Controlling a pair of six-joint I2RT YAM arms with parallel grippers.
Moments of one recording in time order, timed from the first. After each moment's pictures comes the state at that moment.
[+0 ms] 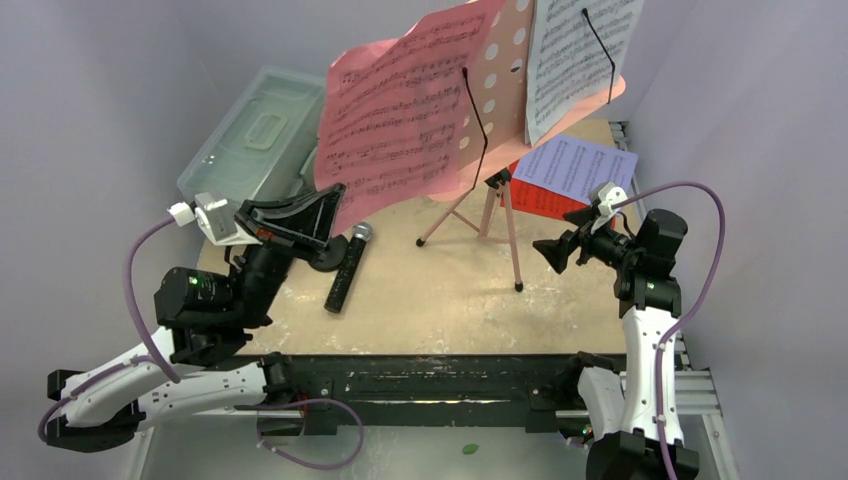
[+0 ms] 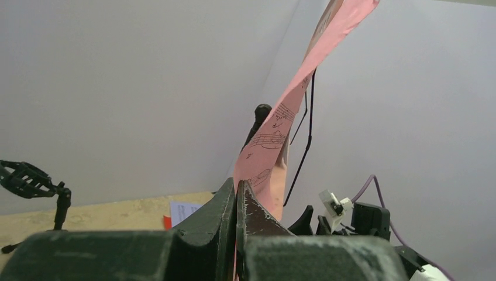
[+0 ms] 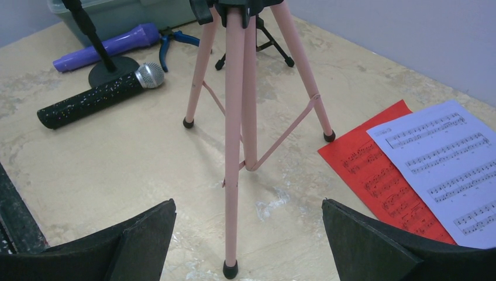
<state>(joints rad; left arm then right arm) -1.16 0.66 0.99 0.29 -0.53 -0.13 -0.28 0.78 0.75 -0.36 -0.98 -0.32</state>
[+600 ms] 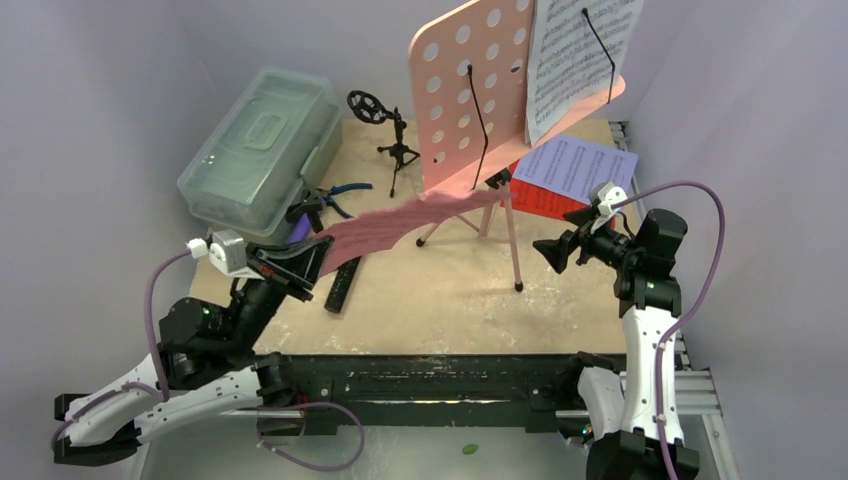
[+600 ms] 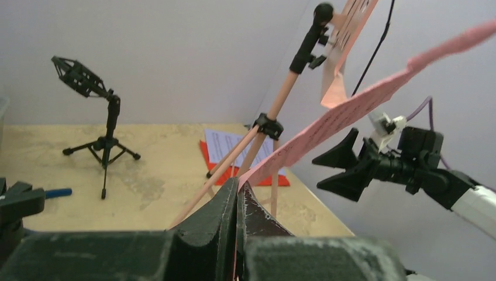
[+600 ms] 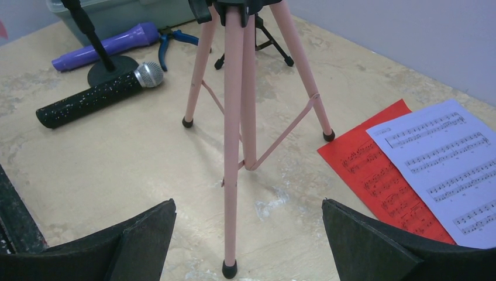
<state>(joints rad) -1.16 0.33 0.74 -0.02 -0.59 -0.22 -0.28 0.78 0.75 -0.36 -0.98 -0.32</state>
